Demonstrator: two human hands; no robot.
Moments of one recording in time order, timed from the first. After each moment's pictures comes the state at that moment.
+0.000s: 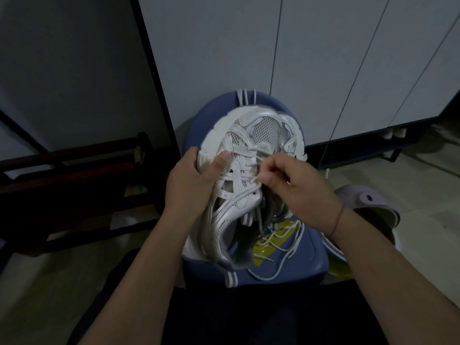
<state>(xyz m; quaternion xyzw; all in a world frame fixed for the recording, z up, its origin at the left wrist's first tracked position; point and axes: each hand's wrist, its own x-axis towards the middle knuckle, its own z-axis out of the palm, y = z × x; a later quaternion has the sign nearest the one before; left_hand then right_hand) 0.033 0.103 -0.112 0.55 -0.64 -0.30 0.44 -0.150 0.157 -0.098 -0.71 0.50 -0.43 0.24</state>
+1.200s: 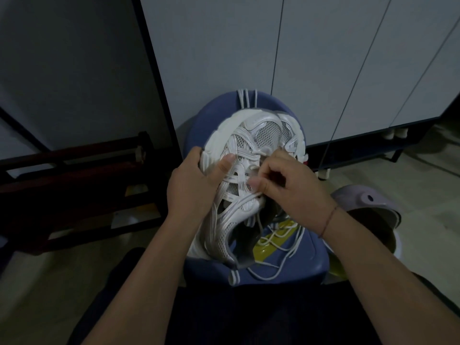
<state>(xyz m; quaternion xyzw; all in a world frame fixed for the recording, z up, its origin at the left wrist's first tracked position) 0.029 0.106 -0.115 0.56 -0.66 -0.25 0.44 -0.148 0.153 -0.107 -0.72 0.52 -0.43 0.19</state>
